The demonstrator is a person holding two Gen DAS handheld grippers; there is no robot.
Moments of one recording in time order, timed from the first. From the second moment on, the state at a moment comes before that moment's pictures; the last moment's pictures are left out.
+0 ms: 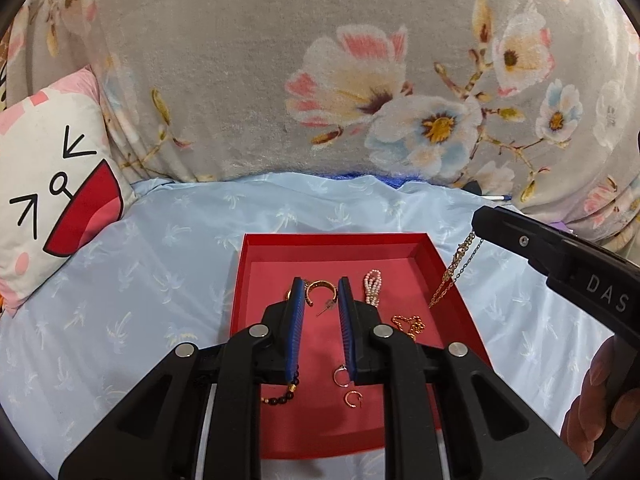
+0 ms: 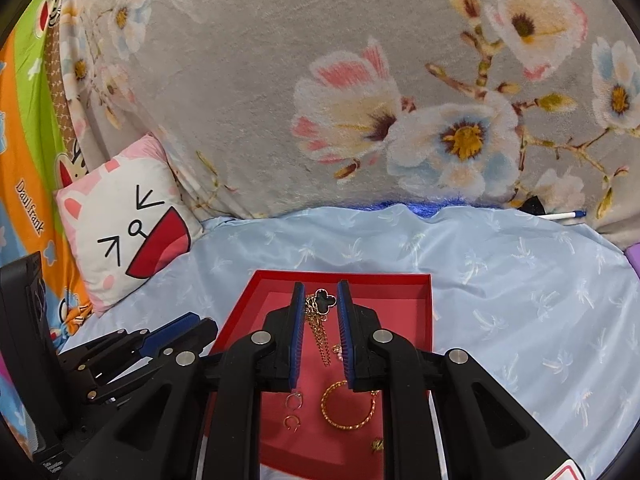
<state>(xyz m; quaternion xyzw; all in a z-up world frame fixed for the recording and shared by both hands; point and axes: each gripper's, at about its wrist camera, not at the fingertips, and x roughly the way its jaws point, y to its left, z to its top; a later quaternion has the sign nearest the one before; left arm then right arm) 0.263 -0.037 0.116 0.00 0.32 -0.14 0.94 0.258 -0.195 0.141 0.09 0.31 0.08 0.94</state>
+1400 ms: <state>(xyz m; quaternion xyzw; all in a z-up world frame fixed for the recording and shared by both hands) 0.309 -0.040 0.077 -0.02 0.36 -0.12 0.93 0.293 -0.213 0.084 0.10 0.35 0.06 0.93</state>
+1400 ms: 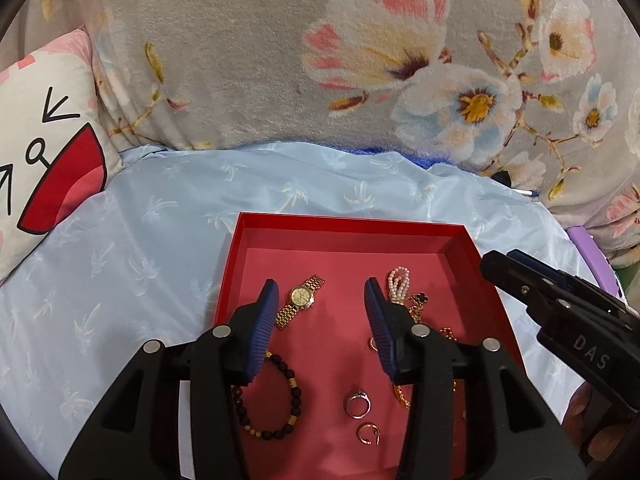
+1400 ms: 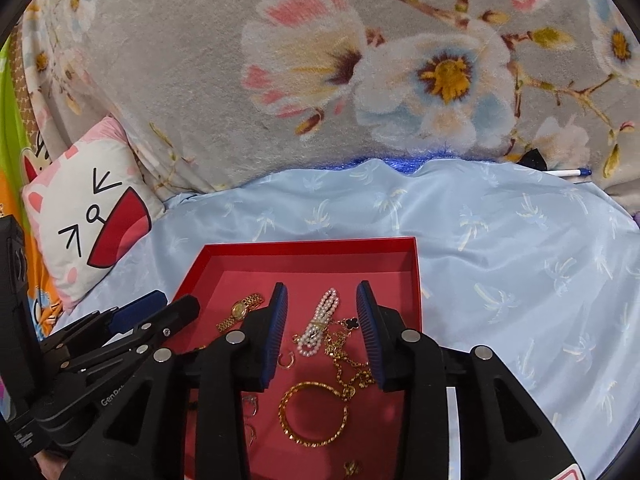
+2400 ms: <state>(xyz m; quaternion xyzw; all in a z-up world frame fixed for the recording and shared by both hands) 0.162 -0.026 0.073 -0.02 0.34 -0.09 0.94 0.117 -0.184 0.071 0.07 0.34 -0.01 0.94</state>
